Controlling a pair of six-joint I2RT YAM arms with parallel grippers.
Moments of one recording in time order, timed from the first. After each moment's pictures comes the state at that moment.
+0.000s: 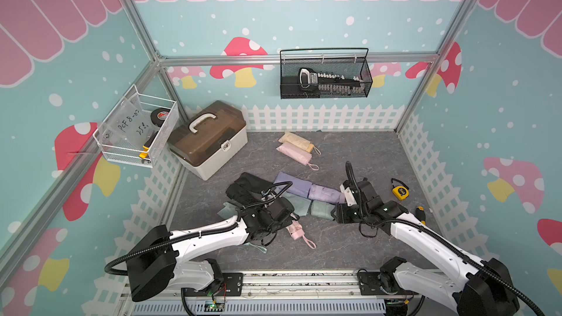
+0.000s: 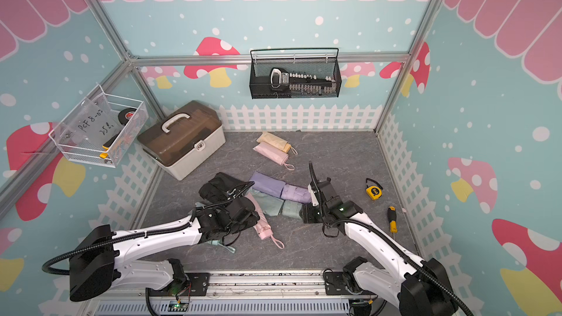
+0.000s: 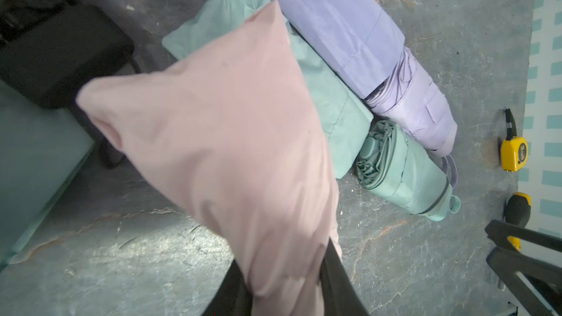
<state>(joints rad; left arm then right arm) -0.97 1.32 0.73 -0.37 -0.24 -1.25 0.52 1.06 0.65 -0.61 -0.15 0.42</state>
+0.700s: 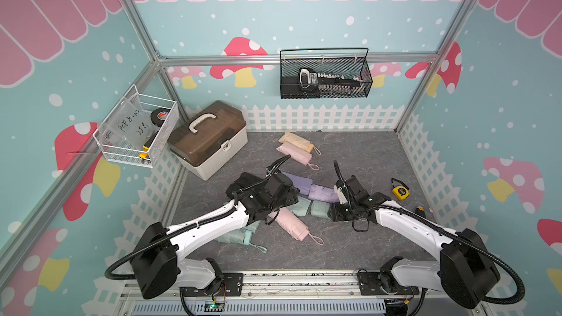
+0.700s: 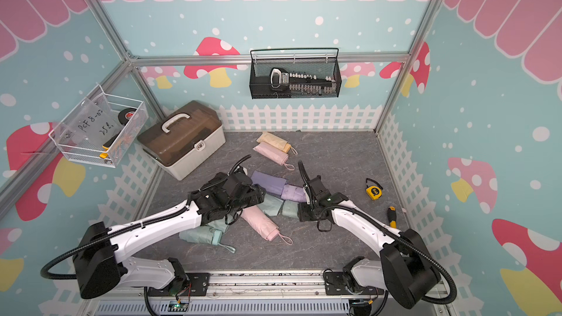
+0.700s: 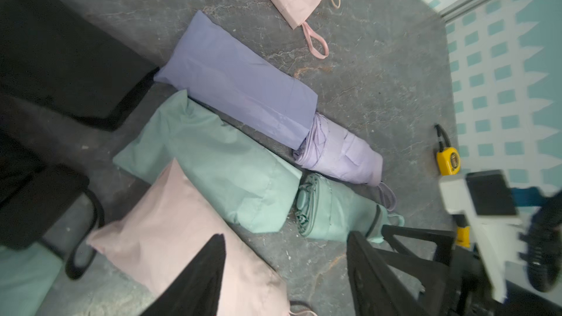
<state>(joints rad) -0.80 1.43 0.98 -0.38 -0.15 -0.93 0.55 1.30 0.76 -0.60 -0.08 0.41</state>
